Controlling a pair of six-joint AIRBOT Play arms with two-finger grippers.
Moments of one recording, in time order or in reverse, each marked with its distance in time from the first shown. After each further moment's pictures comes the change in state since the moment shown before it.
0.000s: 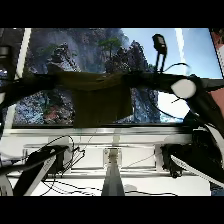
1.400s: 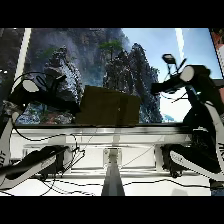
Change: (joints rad) left arm -0.144 -0.313 -0.014 0.175 -0.433 -0.056; right arm -0.409 -0.158 0.009 -0.354 0.541 -0.149
